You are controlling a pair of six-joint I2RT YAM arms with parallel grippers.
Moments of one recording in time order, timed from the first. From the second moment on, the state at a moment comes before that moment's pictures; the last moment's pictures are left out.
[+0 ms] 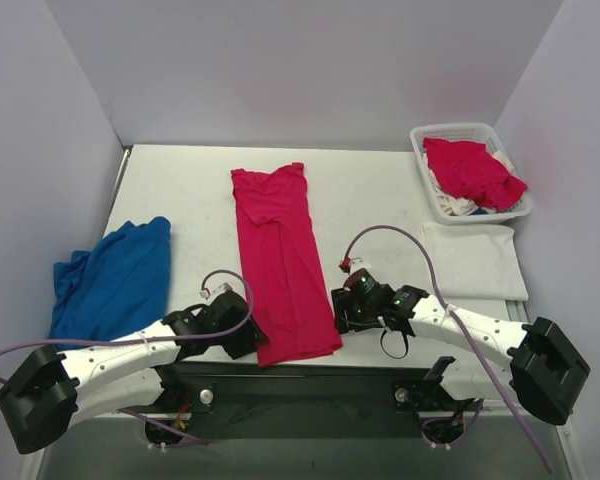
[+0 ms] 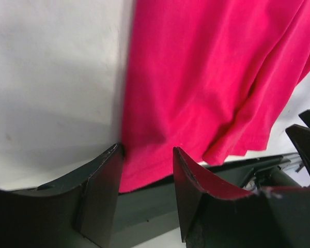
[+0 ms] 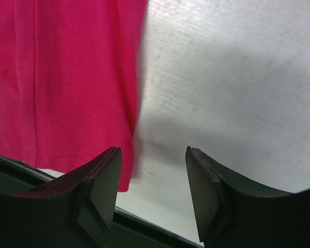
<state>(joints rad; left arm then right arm) -0.87 0.98 0.37 -0.39 -0.02 -1.37 0.84 1.19 0.56 -0.40 0.10 0.54</state>
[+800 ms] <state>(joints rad) -1.09 0.95 0.36 -0.50 -0.13 -1.70 0.93 1.19 0.47 -0.30 0.06 0.58</state>
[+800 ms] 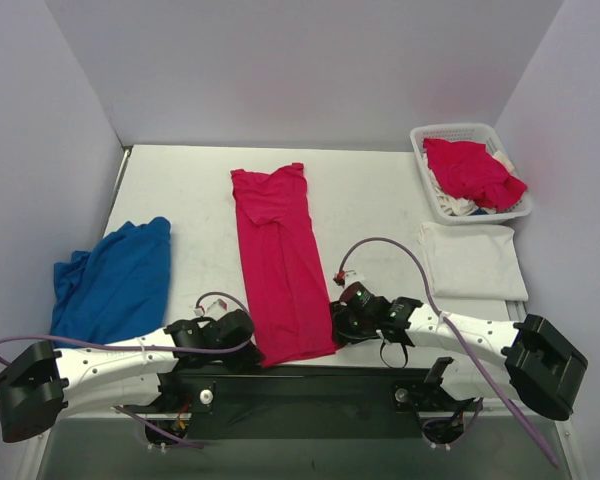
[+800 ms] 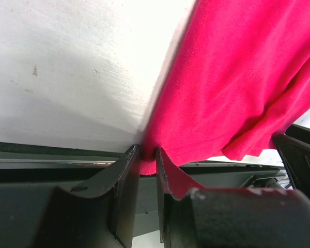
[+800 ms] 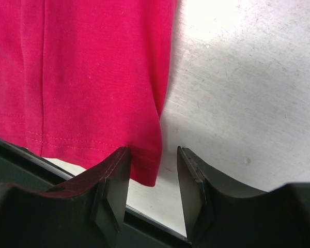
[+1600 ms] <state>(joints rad) -1.09 0.99 0.36 -0.45 -0.15 -1.72 0.97 1.27 0.48 -0.21 0.05 0.61</state>
